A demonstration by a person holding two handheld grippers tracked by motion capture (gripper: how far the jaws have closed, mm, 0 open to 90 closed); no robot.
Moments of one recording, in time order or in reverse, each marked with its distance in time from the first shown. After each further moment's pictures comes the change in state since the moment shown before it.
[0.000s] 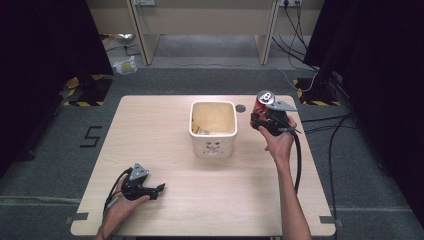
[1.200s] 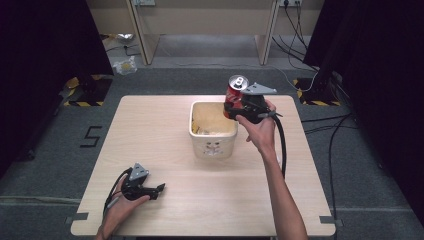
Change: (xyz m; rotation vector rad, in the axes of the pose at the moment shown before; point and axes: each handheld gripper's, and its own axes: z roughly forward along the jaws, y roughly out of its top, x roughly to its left) left arm 0.000 0.000 0.000 0.000 0.000 0.001; right arm 0.068 0.068 -0.016 -0.043 0.207 -0.095
